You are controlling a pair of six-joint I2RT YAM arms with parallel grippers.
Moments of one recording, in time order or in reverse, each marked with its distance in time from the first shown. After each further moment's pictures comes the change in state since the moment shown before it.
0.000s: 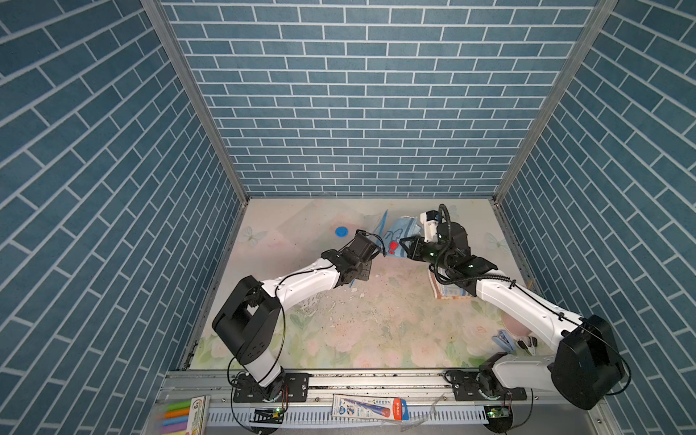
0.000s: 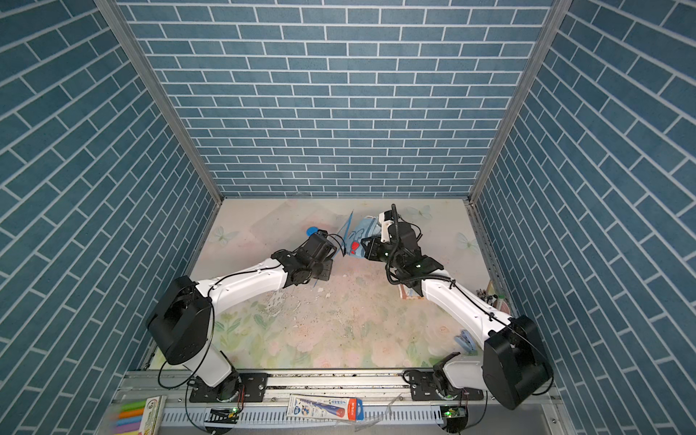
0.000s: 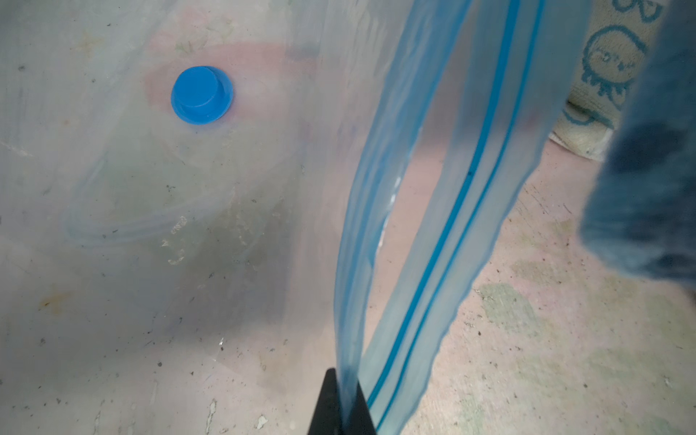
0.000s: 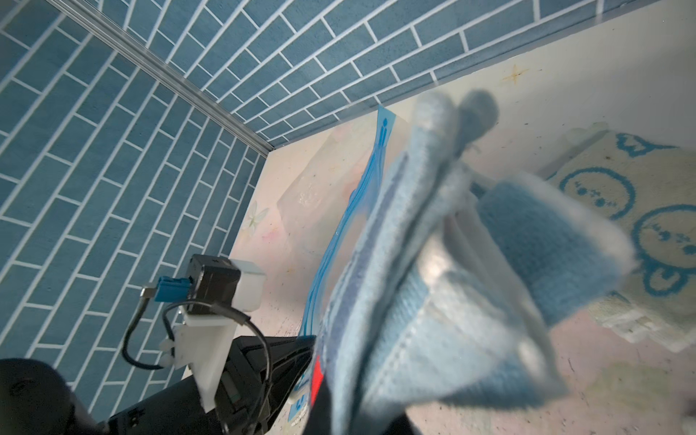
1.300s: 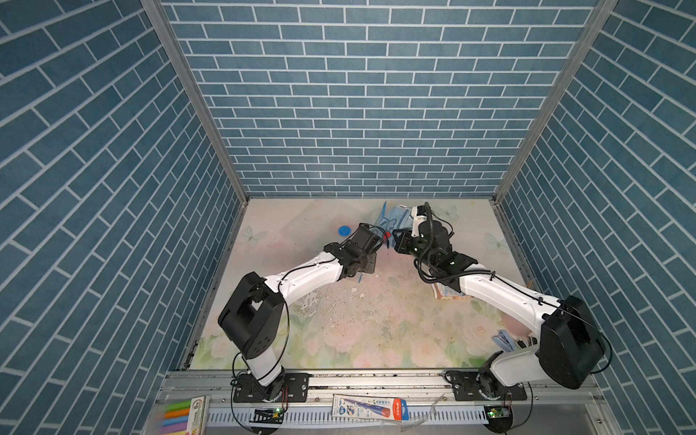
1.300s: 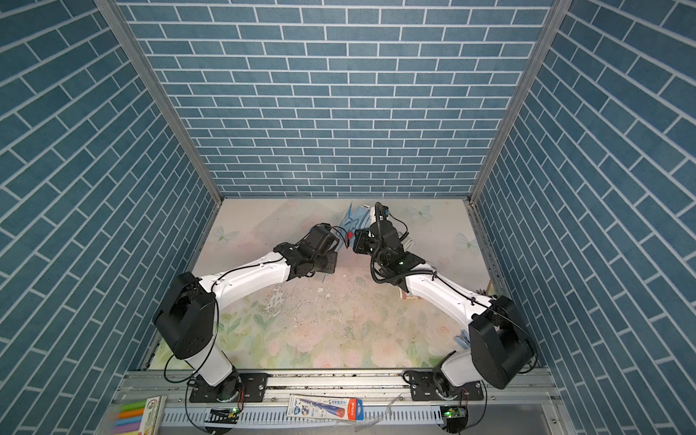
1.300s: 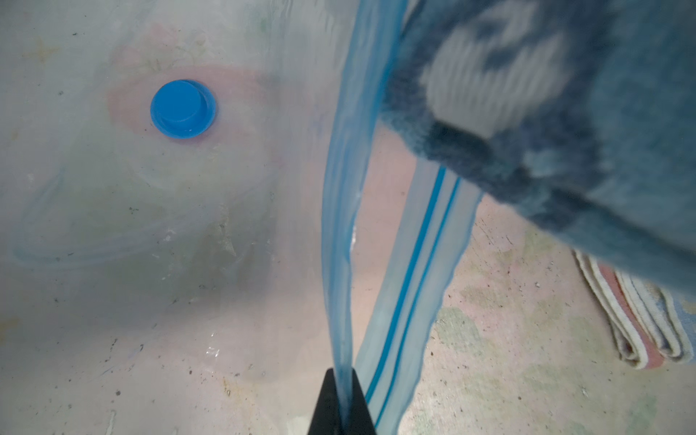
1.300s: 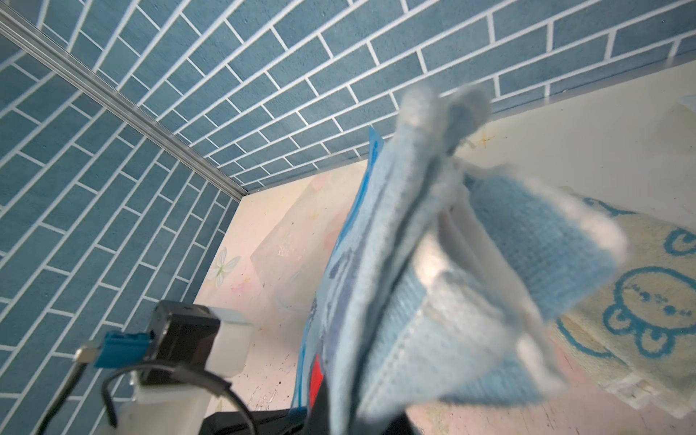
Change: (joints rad) left arm 0.016 0.044 0.095 -0.010 0.079 -0.025; right arm 0.093 0.134 0.066 0.119 0.239 -0.003
